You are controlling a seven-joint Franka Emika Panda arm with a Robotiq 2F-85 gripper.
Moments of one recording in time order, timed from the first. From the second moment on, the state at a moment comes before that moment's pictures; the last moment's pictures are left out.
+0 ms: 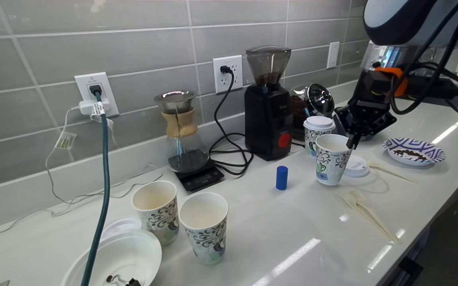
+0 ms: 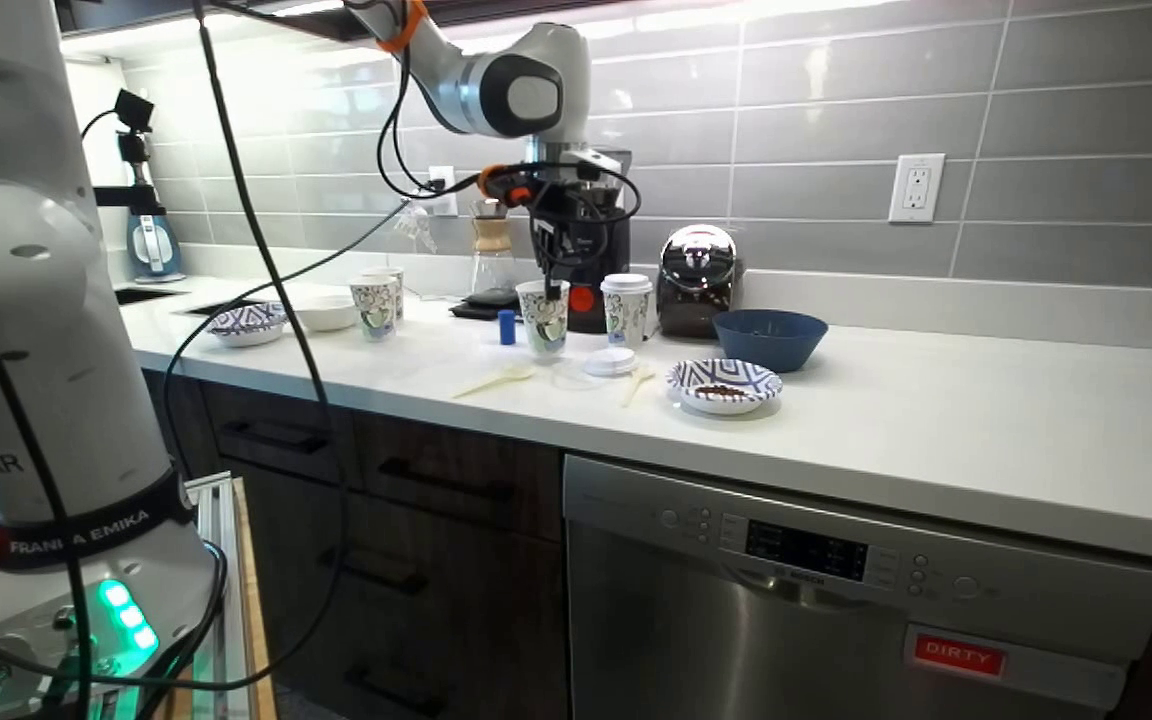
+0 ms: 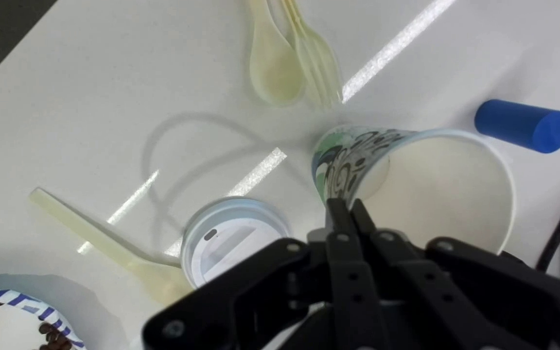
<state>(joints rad) 0.11 0.08 0.09 -2.13 0.14 2.27 0.26</state>
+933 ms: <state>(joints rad) 0.09 0.02 0.08 -2.11 0.15 2.16 0.12</state>
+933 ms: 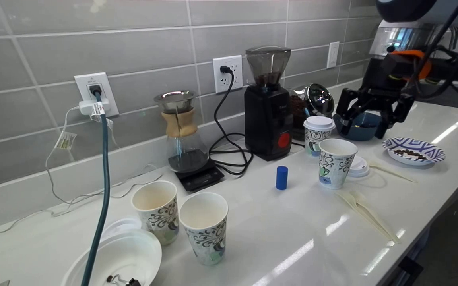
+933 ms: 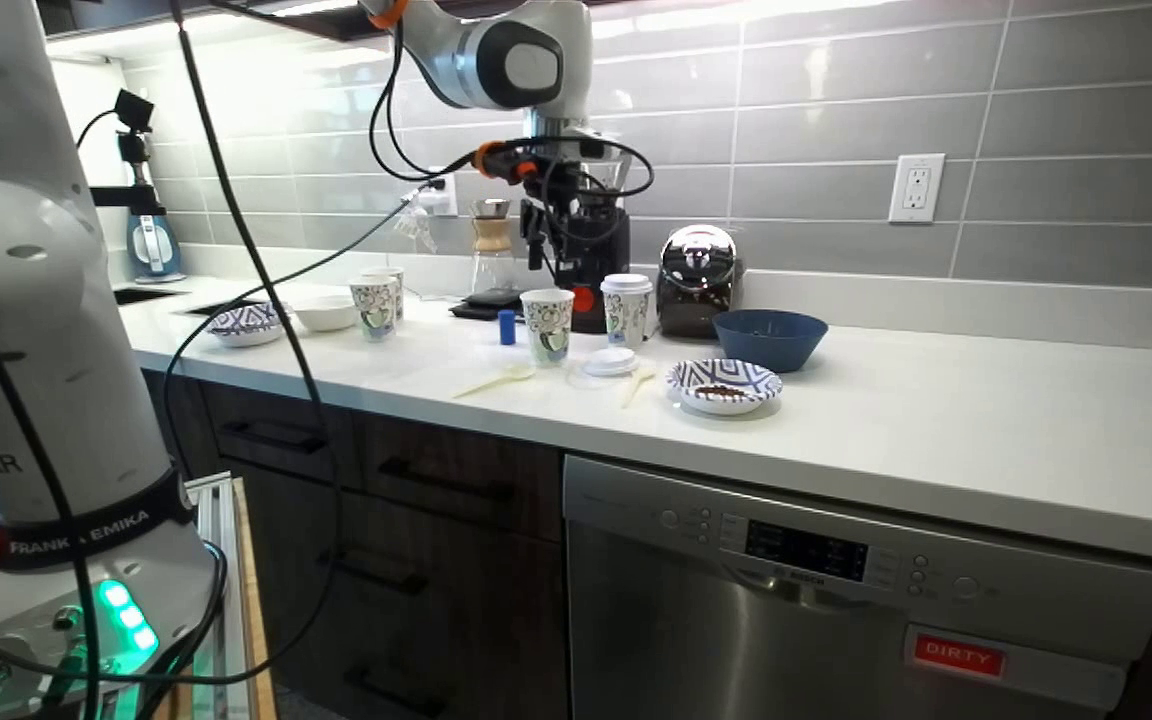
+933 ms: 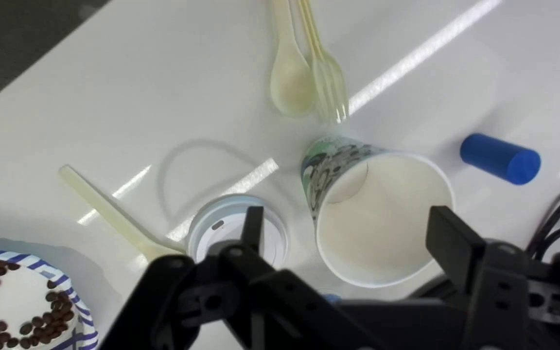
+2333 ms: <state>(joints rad) 0.01 0.01 -0.01 -2.09 0.01 2.15 -0.25</state>
